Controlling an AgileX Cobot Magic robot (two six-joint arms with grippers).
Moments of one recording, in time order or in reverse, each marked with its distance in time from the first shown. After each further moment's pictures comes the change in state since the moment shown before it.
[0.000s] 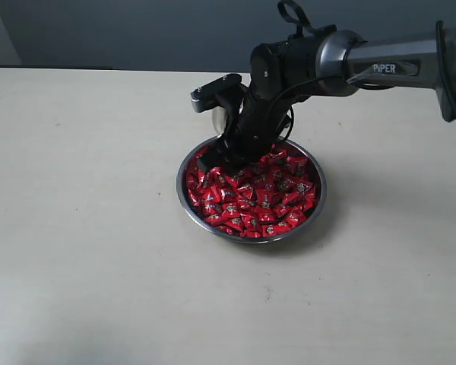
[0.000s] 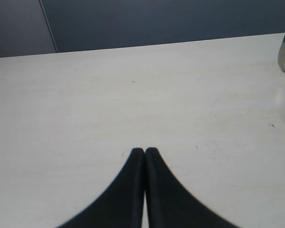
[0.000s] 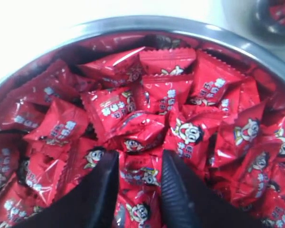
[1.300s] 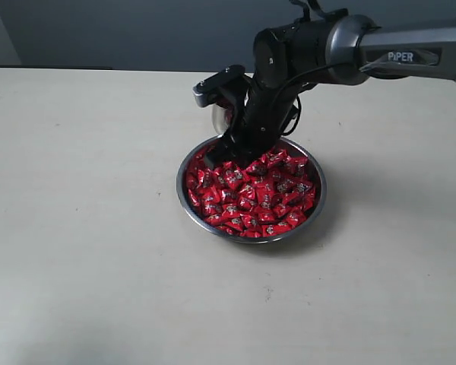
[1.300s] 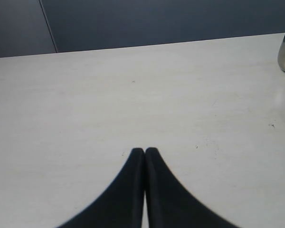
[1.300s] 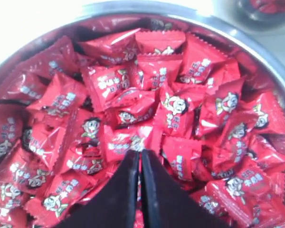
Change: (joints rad) left arm 0.000 0.000 0.000 0.000 0.000 0.000; right arm 0.000 -0.045 0.000 -0.043 0.085 0.003
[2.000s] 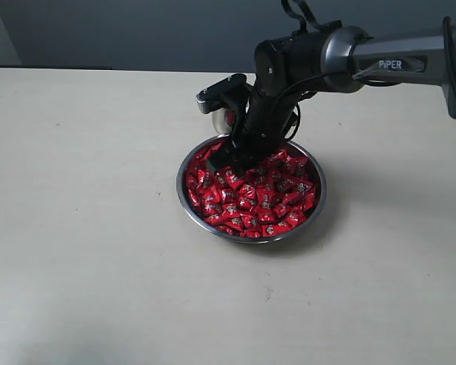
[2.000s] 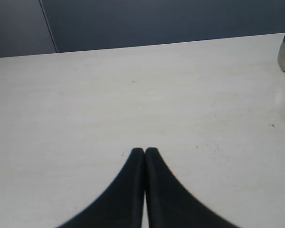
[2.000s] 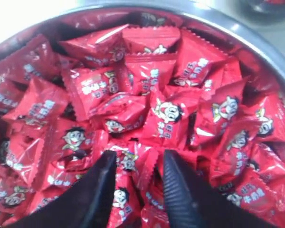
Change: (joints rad) left arm 0.000 0.000 0.000 0.000 0.000 0.000; right arm -0.017 0.038 0.000 0.004 -0.037 -0.002
